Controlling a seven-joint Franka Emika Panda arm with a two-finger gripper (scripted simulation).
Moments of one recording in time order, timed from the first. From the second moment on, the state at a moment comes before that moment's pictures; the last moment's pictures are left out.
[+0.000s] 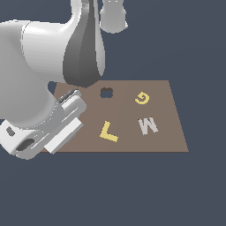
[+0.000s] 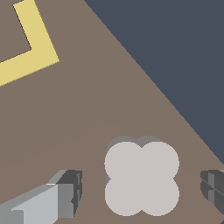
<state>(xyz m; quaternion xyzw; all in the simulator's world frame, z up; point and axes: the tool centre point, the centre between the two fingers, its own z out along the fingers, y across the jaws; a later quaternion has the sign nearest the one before) 0.091 -0.157 0.050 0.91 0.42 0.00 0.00</state>
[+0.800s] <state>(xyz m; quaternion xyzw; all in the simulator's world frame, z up) 0.092 -0.157 0.030 0.91 0.42 0.00 0.00</state>
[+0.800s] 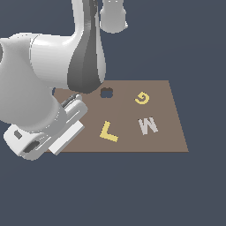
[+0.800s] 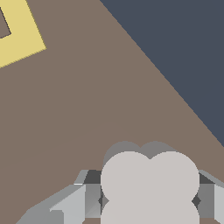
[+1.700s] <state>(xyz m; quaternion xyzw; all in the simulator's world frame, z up) 0.083 -0.155 0.033 0.91 0.41 0.00 0.00</state>
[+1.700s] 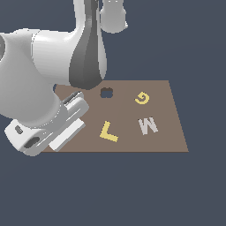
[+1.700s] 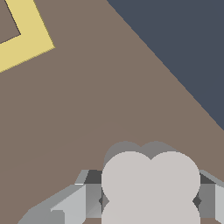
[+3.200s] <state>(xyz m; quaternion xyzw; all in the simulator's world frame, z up) -0.054 -0.077 0.038 0.99 0.11 0.00 0.00</state>
